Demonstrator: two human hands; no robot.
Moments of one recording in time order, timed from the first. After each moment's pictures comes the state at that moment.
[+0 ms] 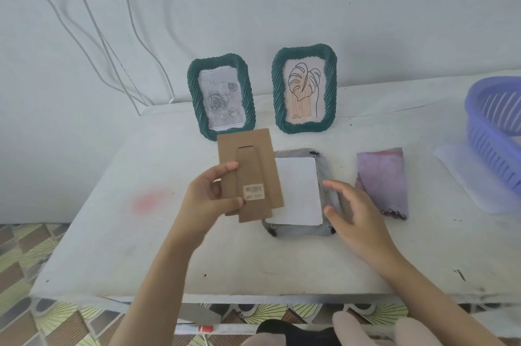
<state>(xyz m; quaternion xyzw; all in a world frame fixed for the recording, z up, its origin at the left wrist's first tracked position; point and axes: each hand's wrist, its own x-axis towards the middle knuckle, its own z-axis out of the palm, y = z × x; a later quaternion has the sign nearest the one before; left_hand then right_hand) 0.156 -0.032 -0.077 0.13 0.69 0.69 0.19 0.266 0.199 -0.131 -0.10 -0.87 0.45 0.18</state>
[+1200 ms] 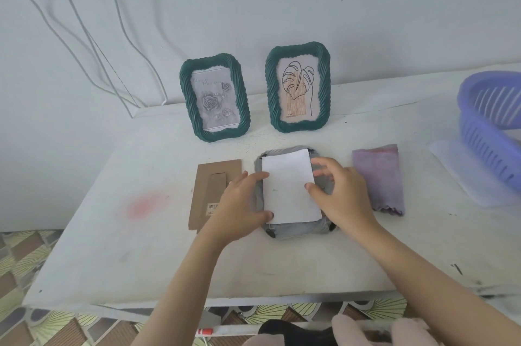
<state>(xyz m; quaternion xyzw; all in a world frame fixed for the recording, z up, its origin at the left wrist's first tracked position) 0.158 0.007 -0.097 0.25 0.89 0.34 0.17 0.227 0.195 -0.116 -0.15 -0.89 0.37 0.23</state>
